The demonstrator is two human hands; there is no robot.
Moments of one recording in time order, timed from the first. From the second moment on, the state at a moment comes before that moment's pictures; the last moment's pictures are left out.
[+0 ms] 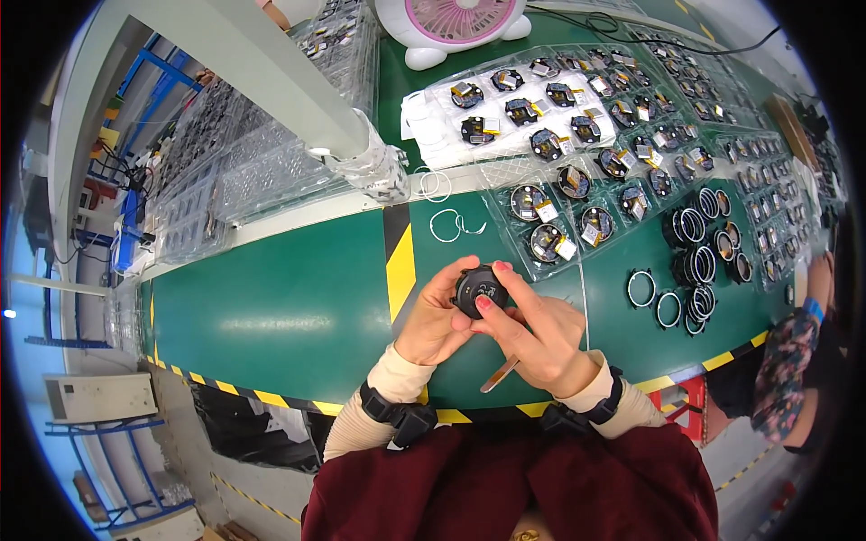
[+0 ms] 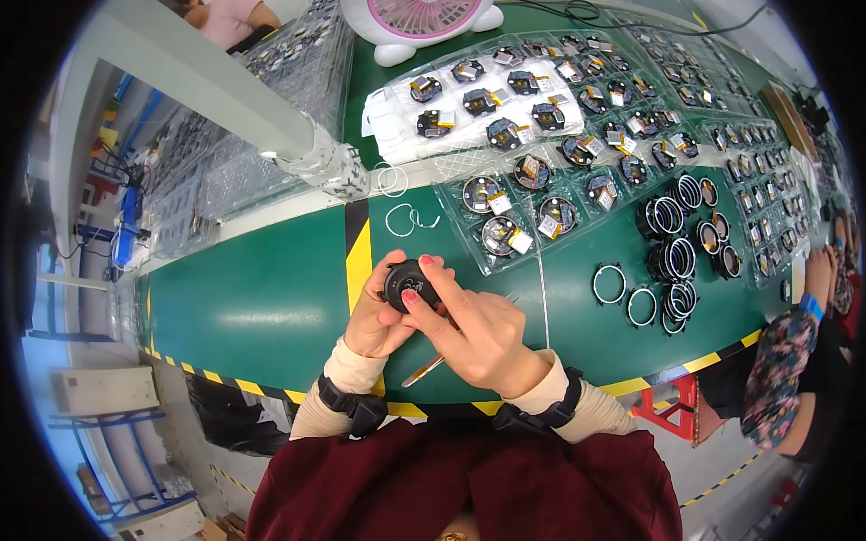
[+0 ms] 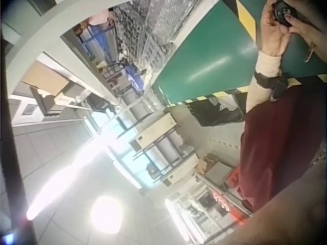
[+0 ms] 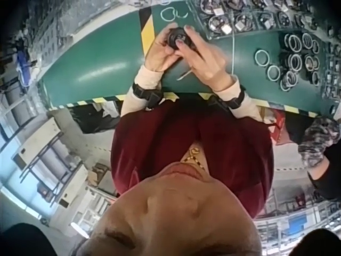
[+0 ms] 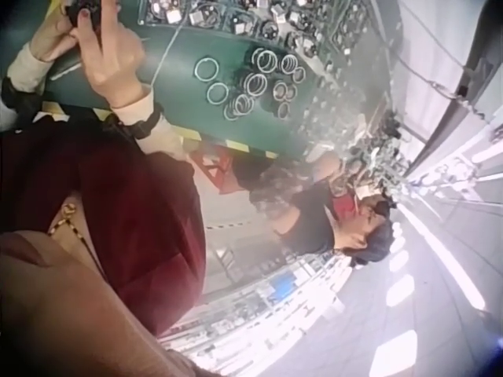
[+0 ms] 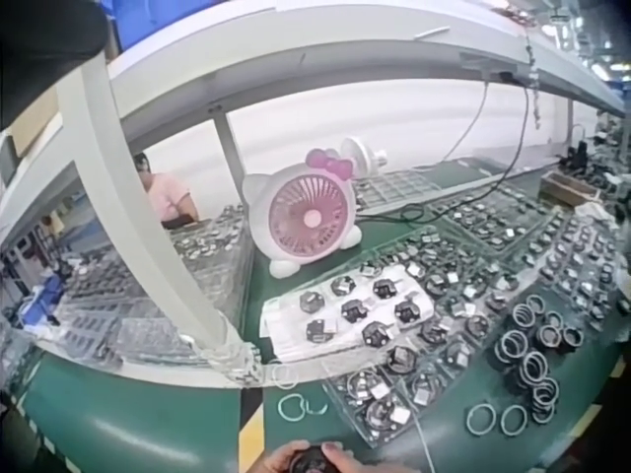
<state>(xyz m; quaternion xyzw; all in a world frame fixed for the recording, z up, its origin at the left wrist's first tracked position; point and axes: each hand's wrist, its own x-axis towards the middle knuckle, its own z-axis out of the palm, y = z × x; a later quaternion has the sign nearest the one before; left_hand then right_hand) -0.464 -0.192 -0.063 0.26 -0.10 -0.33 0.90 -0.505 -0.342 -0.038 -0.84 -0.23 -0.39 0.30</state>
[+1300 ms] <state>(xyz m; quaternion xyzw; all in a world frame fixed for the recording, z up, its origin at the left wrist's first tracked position) -0.477 -0.212 -0.058 0.57 -0.07 -0.10 0.81 -0.487 -0.346 -0.052 -0.66 0.00 -0.04 0.75</state>
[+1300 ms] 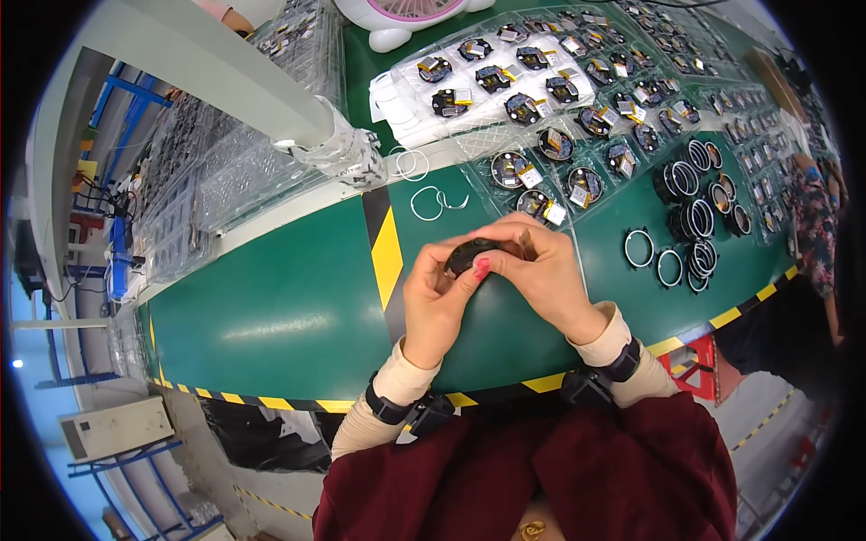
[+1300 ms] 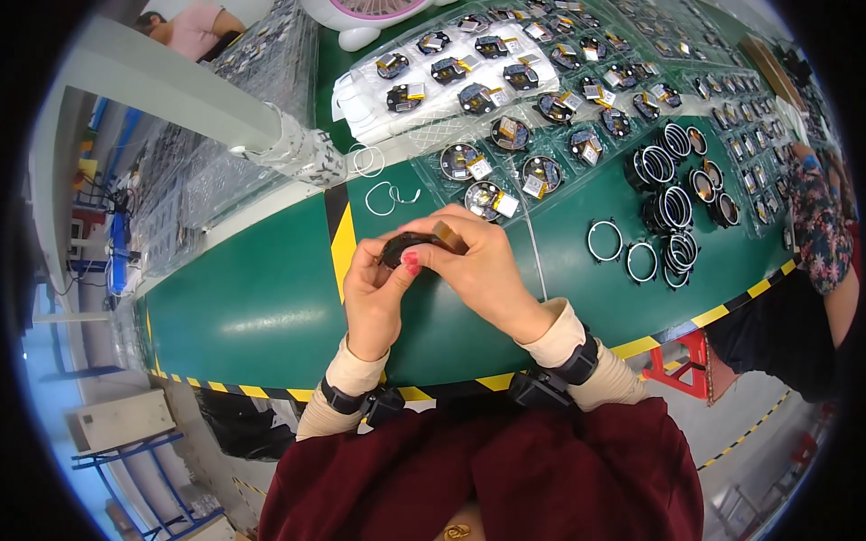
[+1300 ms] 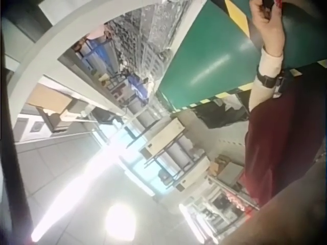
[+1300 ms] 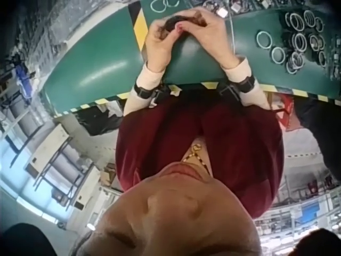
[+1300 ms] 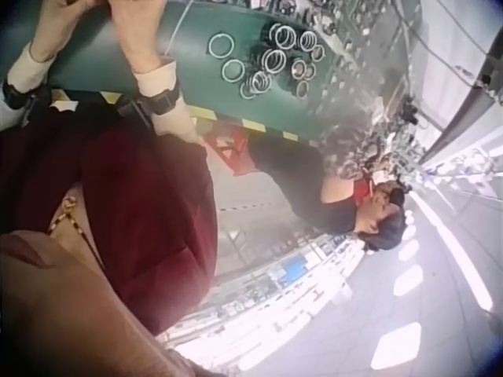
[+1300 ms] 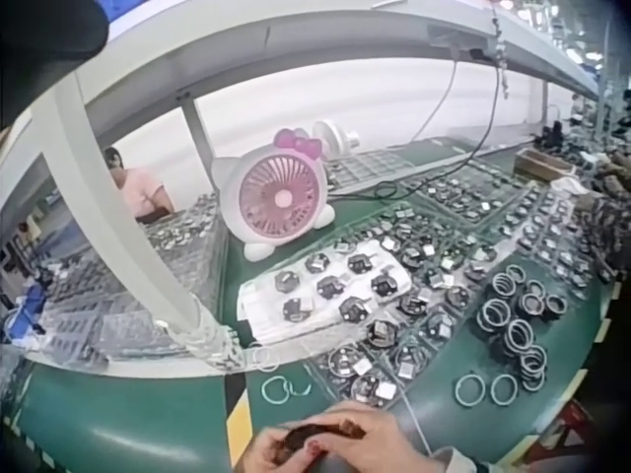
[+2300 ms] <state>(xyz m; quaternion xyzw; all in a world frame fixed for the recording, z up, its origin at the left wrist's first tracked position) -0.472 -0.208 -0.055 0.43 0.03 -0.19 0.88 -0.484 -0.354 -0.057 -0.62 0.06 0.05 0.78</state>
